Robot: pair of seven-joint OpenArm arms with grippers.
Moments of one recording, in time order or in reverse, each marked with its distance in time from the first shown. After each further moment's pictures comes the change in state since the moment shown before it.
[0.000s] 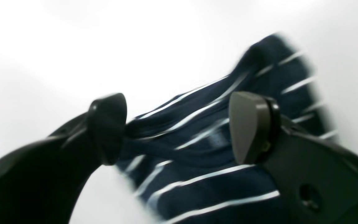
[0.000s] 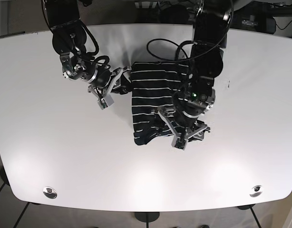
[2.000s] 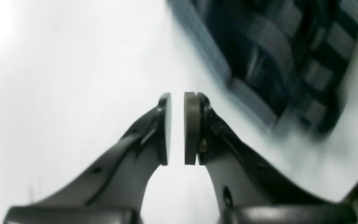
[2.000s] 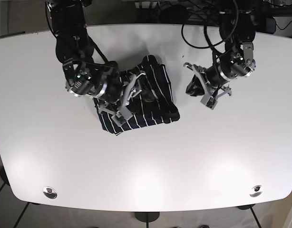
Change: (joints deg) left arm 16.2 -7.1 -20.2 11.5 -23.4 -29.1 13.9; right arm 3.9 -3.3 0.8 19.1 0.2 0.2 -15.3
